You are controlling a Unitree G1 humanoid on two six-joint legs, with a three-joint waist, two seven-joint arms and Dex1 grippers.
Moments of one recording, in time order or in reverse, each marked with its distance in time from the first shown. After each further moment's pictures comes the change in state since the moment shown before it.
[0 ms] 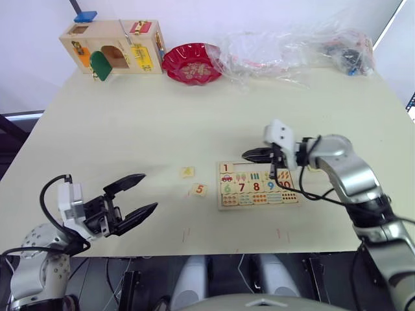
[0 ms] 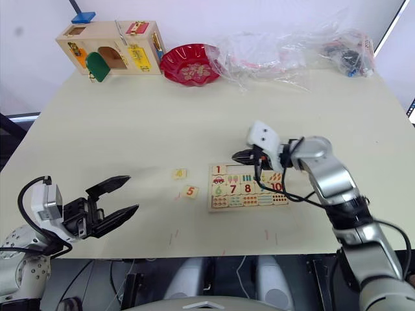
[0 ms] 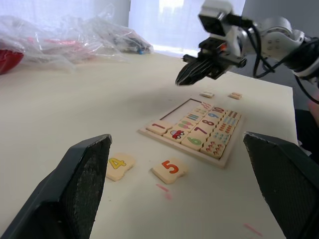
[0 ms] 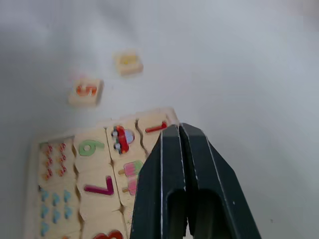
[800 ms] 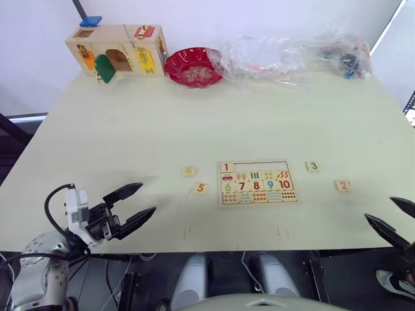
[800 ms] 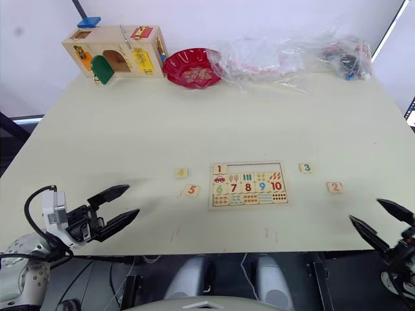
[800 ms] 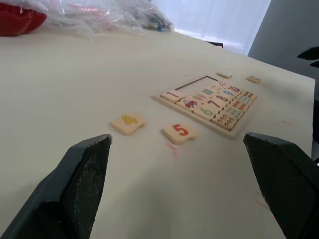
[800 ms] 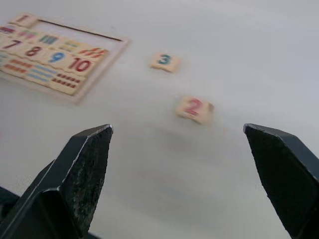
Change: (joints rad) left arm 0.049 -0.005 -0.002 0.097 0.064 0.002 0.021; right arm 1.033 -0.011 -0.913 -0.183 0.243 -0.223 -0.065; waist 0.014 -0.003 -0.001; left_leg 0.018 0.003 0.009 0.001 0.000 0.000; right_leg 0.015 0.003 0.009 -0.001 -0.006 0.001
